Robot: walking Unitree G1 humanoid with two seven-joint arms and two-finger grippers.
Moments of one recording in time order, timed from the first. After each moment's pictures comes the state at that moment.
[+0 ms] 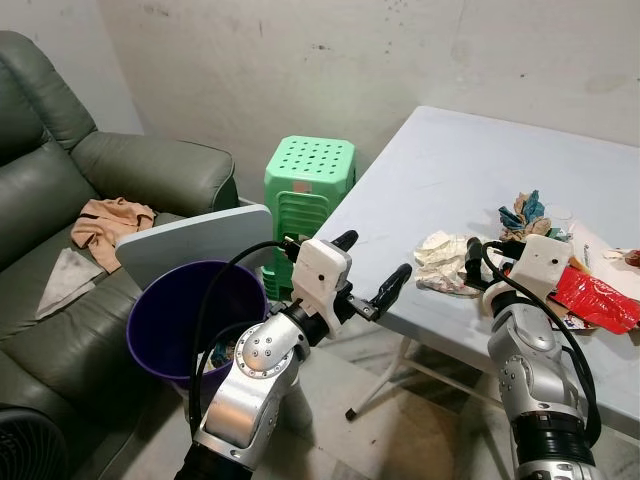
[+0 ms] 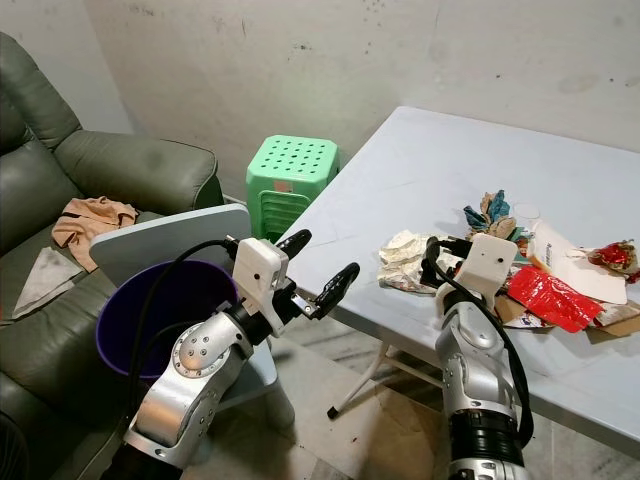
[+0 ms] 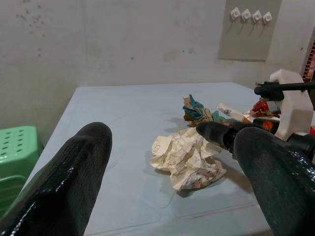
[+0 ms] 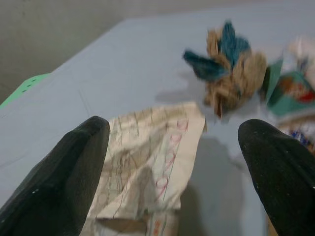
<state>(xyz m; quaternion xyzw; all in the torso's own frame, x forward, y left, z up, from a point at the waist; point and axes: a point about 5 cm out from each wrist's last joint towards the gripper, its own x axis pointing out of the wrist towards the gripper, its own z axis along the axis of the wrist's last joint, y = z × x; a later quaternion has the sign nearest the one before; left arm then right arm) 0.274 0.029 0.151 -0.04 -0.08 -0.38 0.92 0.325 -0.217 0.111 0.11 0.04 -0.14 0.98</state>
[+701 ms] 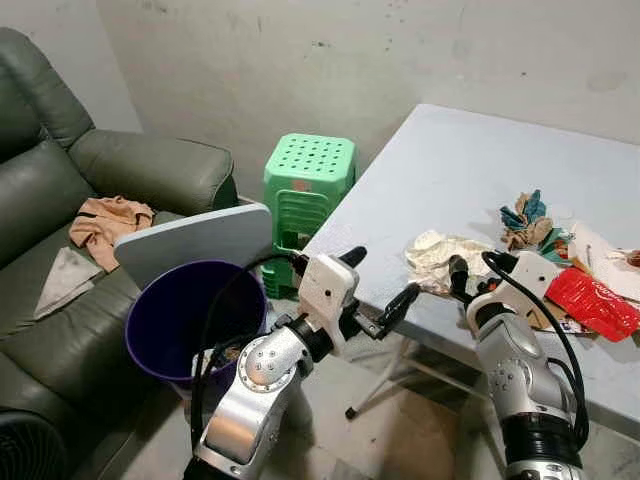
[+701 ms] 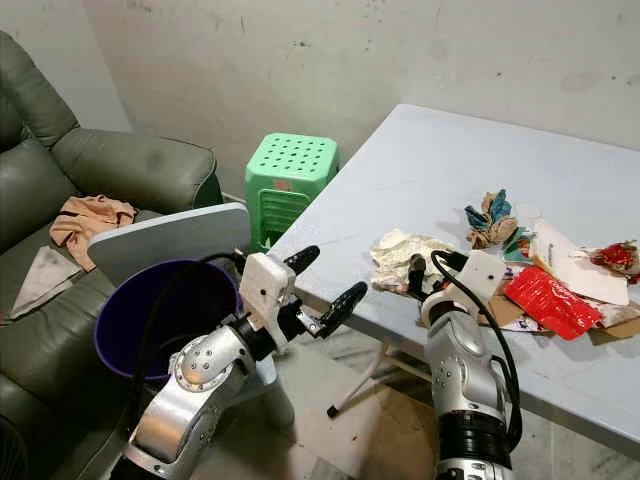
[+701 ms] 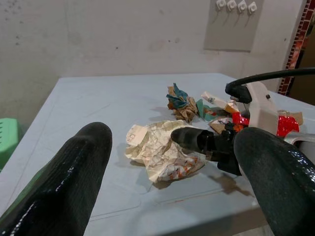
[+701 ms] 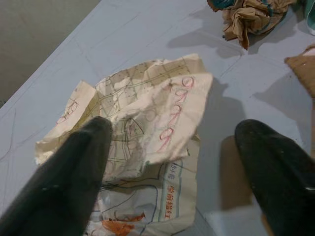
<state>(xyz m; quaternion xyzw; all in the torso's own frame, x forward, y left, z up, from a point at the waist) 0.263 0.023 0.144 -0.04 -0.07 -0.41 0.91 0.324 -0.206 0.096 0.20 0.10 -0.12 0.97</state>
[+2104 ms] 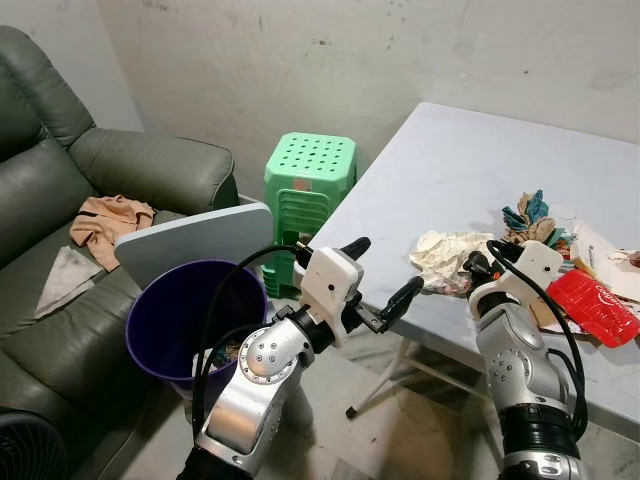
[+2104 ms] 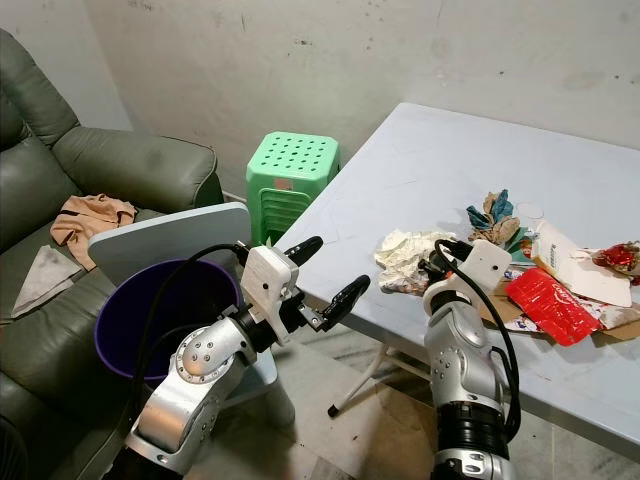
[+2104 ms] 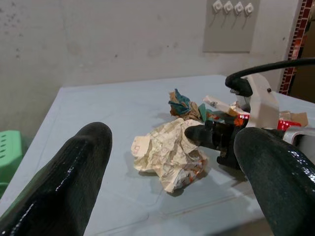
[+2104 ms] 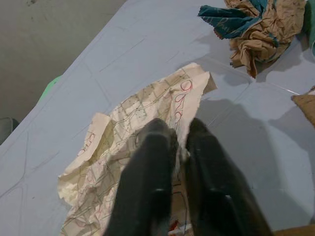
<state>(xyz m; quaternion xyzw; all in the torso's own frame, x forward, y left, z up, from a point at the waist) 0.269 0.022 0.149 -0.02 -0.09 -0.41 0.91 0.331 -0.204 0.107 0.21 0.06 -0.12 0.97</state>
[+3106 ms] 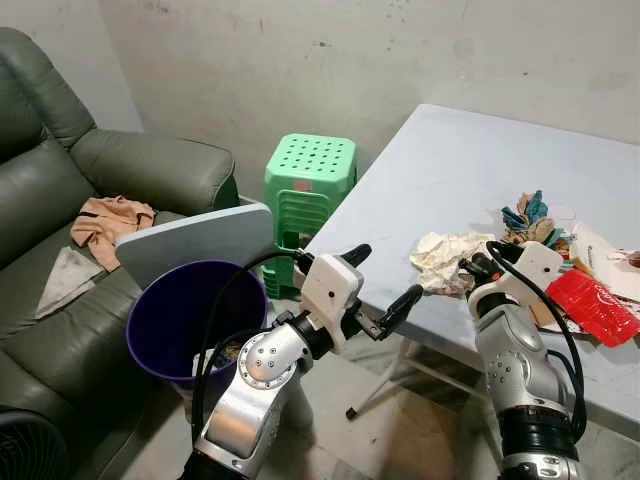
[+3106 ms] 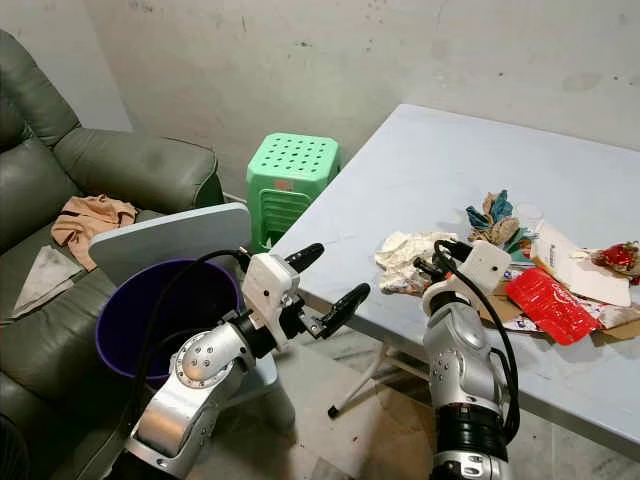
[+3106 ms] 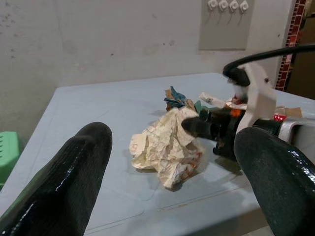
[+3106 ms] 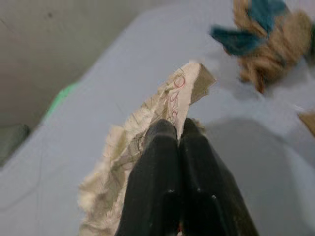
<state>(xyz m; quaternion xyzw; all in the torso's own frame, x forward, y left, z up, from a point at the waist) 0.266 0.024 0.145 -0.01 -0.09 -0.42 0.90 0.330 -0.202 0.116 0.21 0.03 -0.10 0.97</state>
